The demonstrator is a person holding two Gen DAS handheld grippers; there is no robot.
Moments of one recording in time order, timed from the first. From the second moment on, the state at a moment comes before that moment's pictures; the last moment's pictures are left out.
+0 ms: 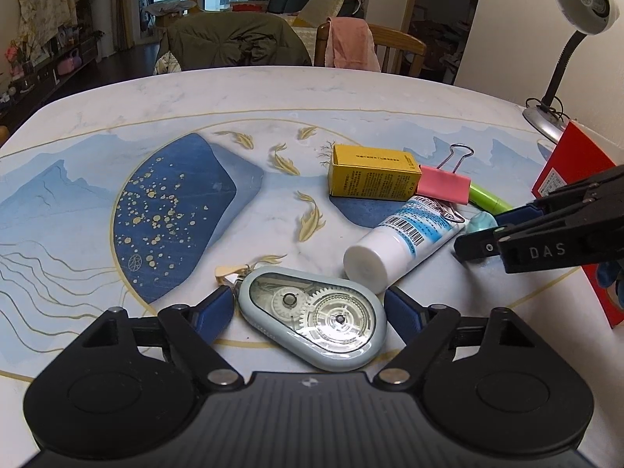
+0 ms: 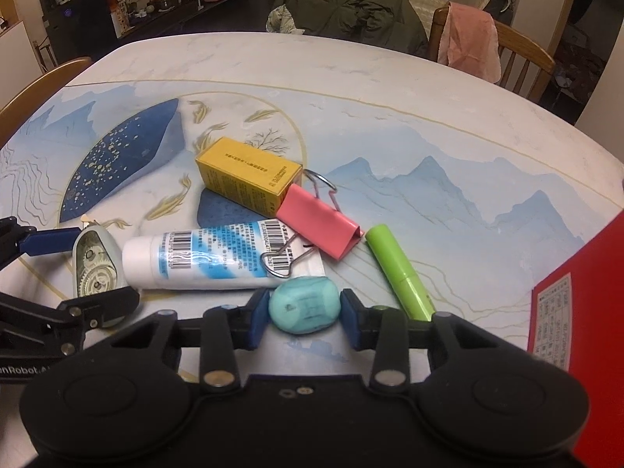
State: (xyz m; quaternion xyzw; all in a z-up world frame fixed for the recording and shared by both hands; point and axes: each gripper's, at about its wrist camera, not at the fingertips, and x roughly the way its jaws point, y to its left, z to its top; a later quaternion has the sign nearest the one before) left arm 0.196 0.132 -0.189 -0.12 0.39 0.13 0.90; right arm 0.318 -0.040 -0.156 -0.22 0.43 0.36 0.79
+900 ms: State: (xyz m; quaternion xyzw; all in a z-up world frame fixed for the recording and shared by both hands) left arm 0.160 0.100 -0.096 -0.15 0.34 0.09 0.92; right arm 0.250 -0.103 -0.070 -0.17 0.41 0.38 0.81
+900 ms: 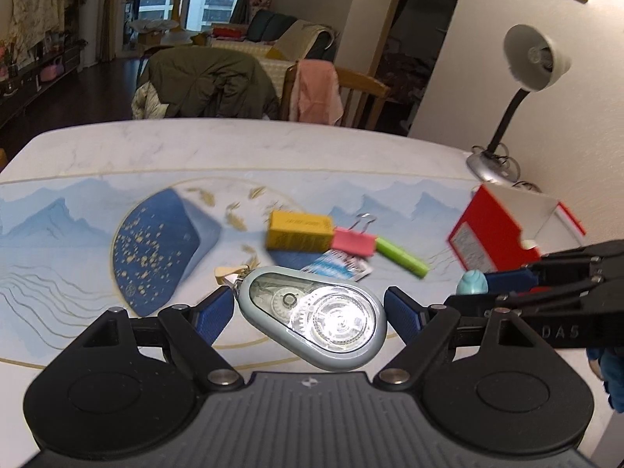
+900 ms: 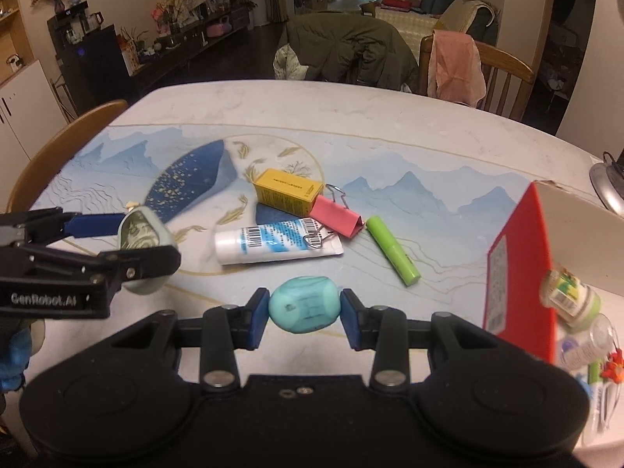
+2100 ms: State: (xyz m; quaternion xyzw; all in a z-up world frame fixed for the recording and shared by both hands) left arm 0.241 -0.092 -0.033 -0.08 0.32 -0.03 0.94; right arm 0.298 -0.300 -0.012 -0.10 0.37 0.33 0.86
